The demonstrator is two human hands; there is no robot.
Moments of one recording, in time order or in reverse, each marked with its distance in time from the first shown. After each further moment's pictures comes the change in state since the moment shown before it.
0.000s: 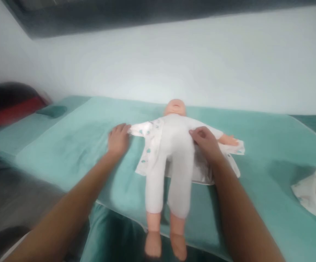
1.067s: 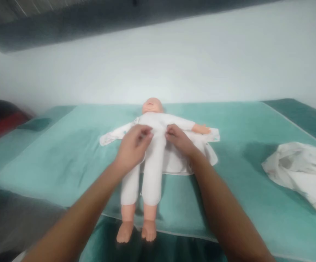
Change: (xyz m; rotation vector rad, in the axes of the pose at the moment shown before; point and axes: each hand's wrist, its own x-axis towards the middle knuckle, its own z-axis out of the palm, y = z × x) left_hand -0.030 0.148 -0.082 -0.750 -0.031 0.316; right_hand -0.007 0.000 0.008 0.141 -0.425 -0.210
